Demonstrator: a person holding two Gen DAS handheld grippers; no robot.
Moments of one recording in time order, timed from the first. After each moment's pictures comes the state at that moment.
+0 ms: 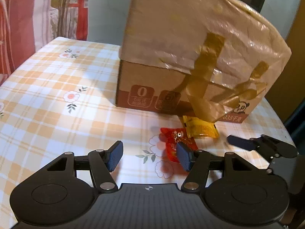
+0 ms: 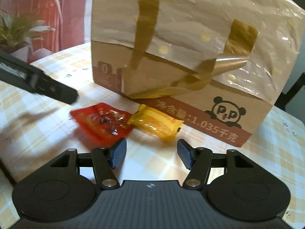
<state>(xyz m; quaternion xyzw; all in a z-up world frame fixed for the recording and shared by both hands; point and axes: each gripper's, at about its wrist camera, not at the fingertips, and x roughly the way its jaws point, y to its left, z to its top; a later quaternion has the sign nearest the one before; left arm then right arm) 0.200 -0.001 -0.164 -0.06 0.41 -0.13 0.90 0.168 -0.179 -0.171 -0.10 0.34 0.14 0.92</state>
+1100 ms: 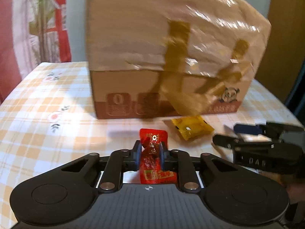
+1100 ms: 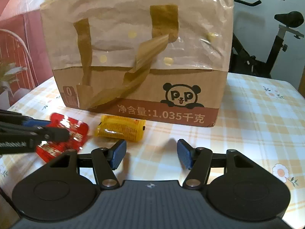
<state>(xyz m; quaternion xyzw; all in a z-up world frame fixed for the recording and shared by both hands) 0.188 -0.029 -0.172 0.01 0.36 -0.16 0.92 0.161 -0.233 -0.171 0.01 0.34 0.08 0.94</state>
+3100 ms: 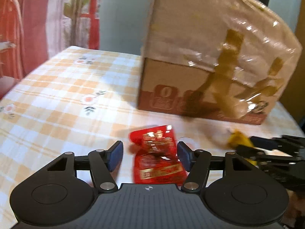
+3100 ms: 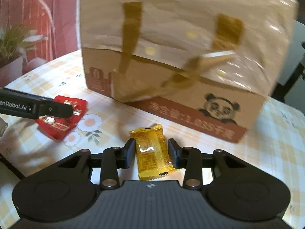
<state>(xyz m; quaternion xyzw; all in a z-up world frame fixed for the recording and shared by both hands) 0.194 0.014 -0.188 -0.04 0.37 -0.09 0.93 0.163 -0.197 -0.175 -0.06 0.34 0.13 0.93</state>
